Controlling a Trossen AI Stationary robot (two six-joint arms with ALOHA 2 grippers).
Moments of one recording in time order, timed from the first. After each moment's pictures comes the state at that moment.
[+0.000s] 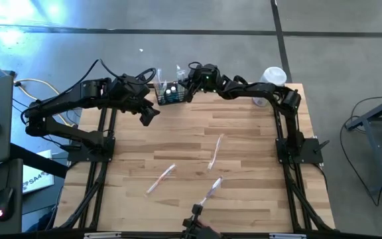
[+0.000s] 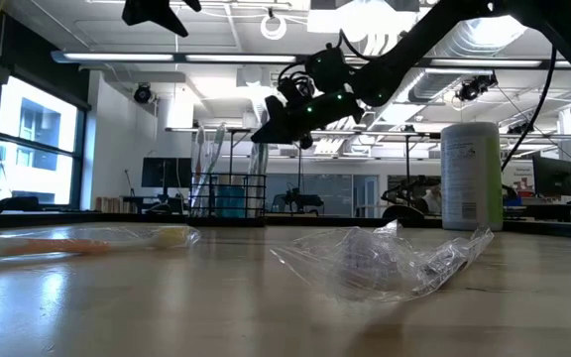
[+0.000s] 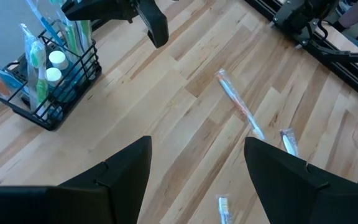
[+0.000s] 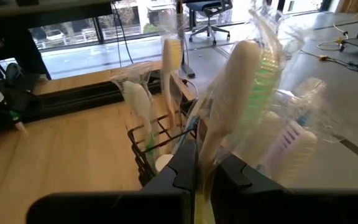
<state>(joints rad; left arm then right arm) 0.22 1.13 1.44 -1.04 -0.09 -0.51 -0.54 2.04 1.39 0.40 -0.21 0.00</state>
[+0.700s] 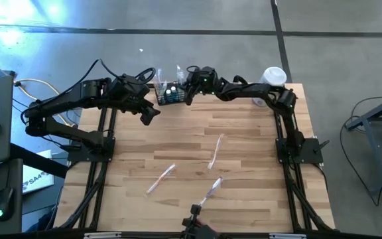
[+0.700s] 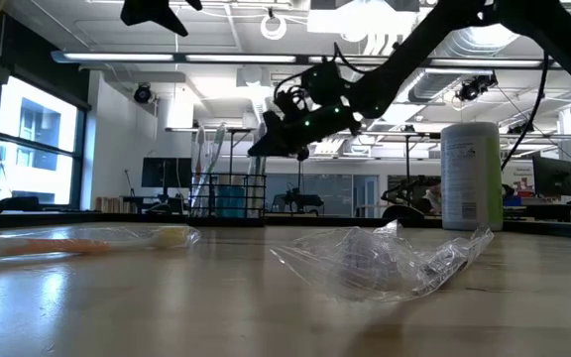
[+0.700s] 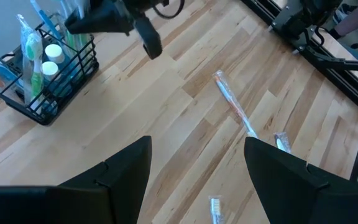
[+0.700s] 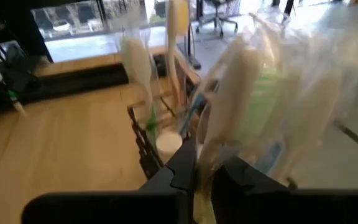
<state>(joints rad) 0.22 1.13 1.44 -1.03 -0.09 -0.55 -0.55 2.10 1.39 0.43 -0.24 -0.02</state>
